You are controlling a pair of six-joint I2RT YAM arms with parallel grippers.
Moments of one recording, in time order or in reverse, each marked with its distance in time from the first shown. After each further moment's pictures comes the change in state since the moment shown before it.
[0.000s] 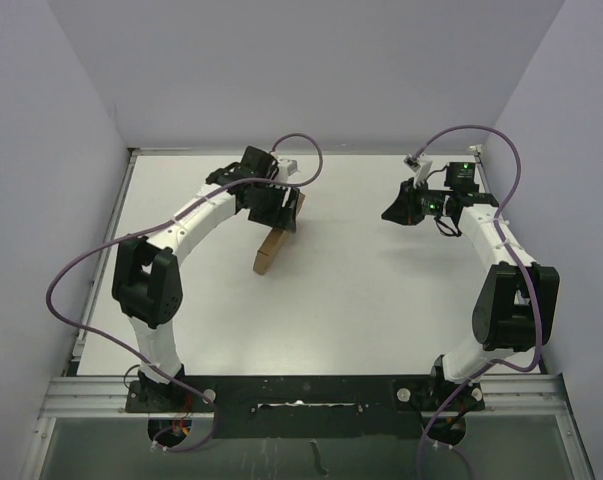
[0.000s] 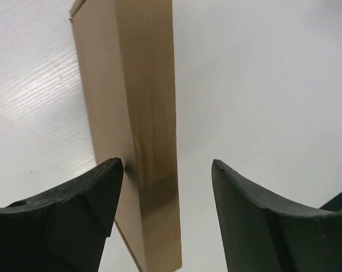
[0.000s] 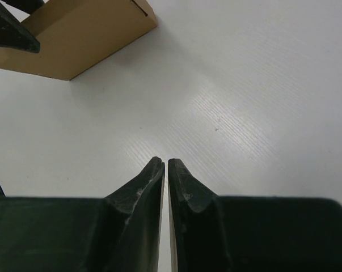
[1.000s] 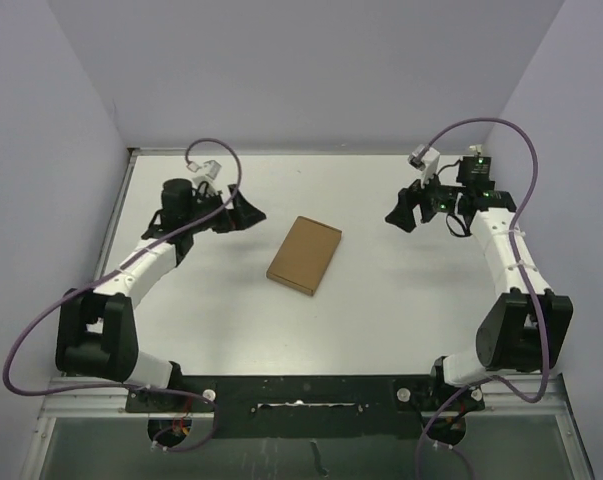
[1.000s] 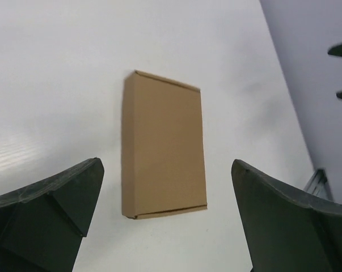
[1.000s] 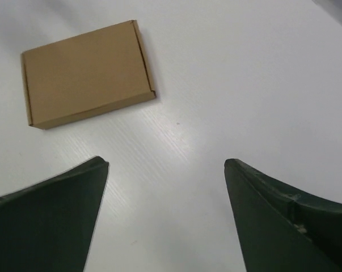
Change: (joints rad) left arm 0.228 -0.447 -0.720 0.821 0.297 -0.309; right arm -0.012 -0.107 0.037 -0.140 0.053 -0.229
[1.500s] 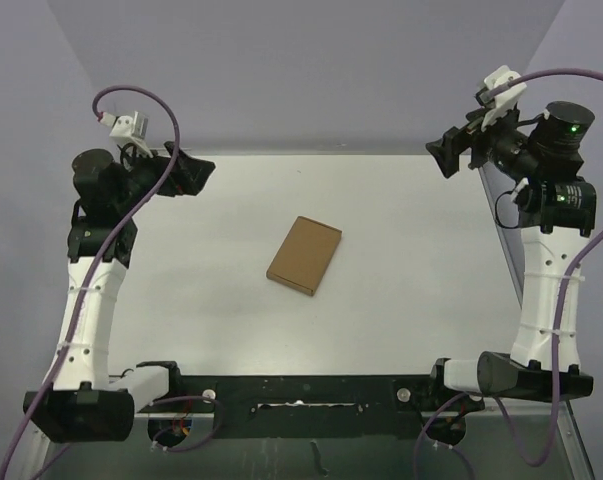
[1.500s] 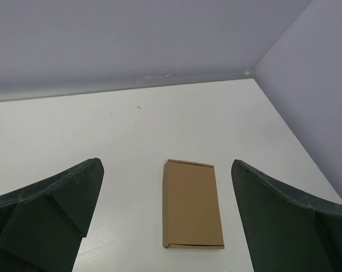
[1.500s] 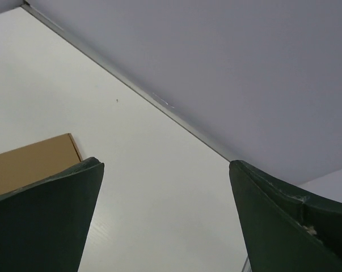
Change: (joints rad) left arm 0.255 -0.272 0.341 -0.312 -0.034 0.115; right arm -0.053 -0.180 0.554 -0.107 0.167 0.092
